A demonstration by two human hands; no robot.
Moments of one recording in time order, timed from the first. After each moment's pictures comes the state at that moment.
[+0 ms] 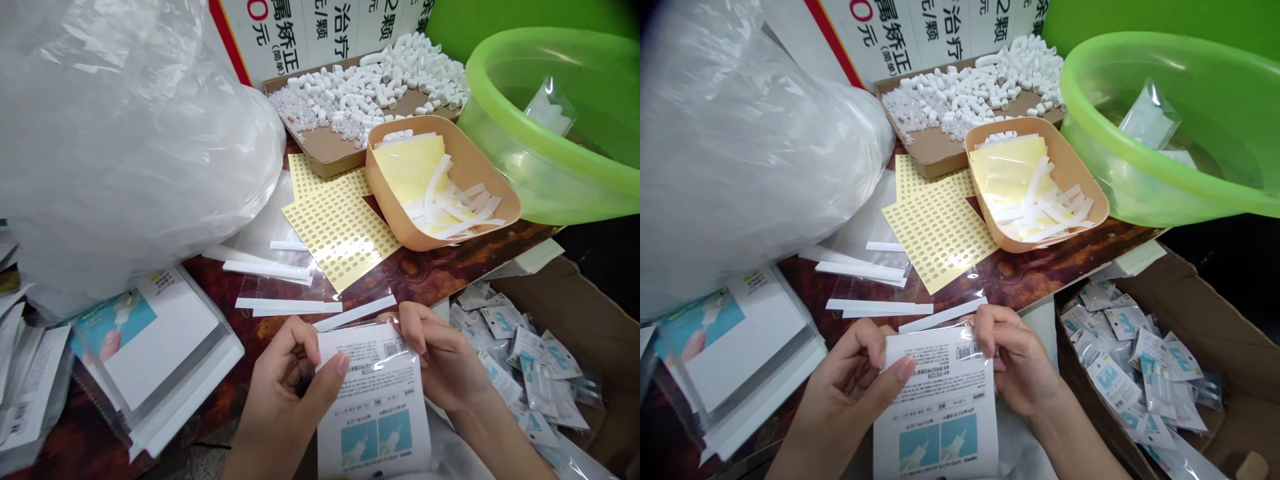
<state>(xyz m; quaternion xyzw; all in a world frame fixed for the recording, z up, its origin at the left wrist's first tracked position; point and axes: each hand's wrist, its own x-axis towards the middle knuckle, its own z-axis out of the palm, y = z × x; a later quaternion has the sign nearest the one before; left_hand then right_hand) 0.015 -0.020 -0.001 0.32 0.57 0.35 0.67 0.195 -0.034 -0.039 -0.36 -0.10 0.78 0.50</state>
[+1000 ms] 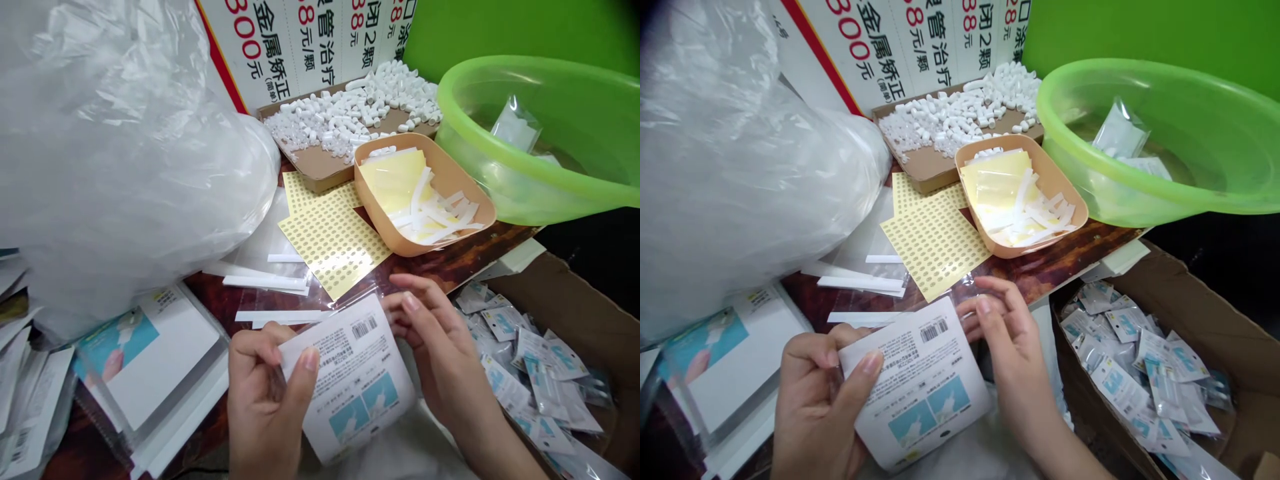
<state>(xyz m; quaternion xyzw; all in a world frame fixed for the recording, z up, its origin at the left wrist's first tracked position) 0.016 -0.019 -0.009 0.39 0.52 0.54 0.53 0.177 -0.035 -0.011 -0.55 -0.19 0.56 0.59</state>
